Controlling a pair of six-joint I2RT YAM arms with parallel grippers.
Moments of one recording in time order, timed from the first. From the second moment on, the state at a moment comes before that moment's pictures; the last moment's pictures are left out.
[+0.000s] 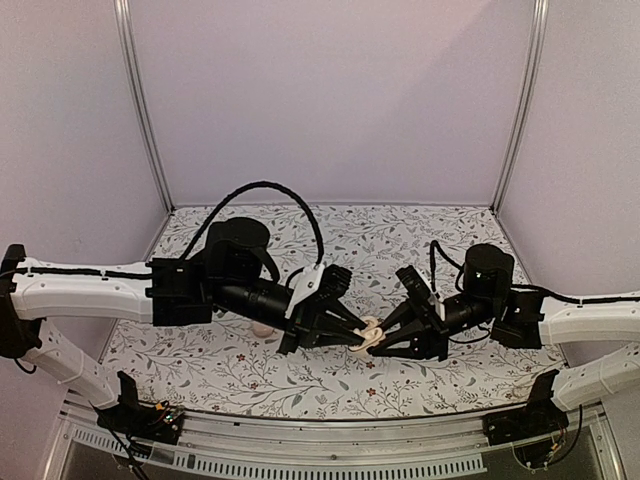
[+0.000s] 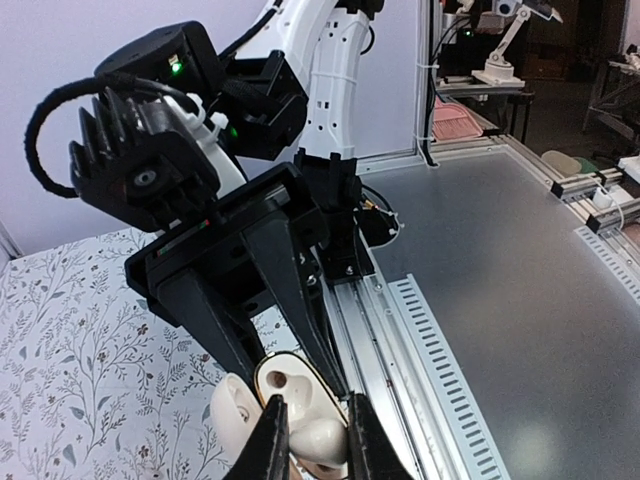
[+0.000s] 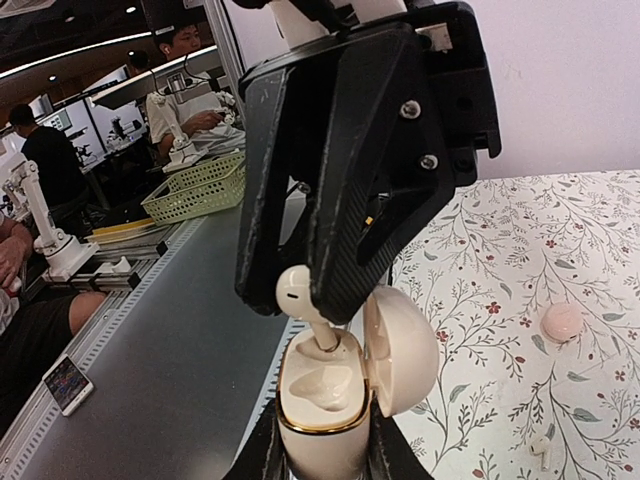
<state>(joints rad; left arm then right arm) -1.18 1.39 1.00 0.07 0.54 0.25 0.94 1.15 0.56 0.41 -0.90 0.09</state>
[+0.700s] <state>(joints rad) -1.18 1.39 1.03 0.01 0.59 0.31 0.94 1.16 0.59 0.39 -0.96 0.10</state>
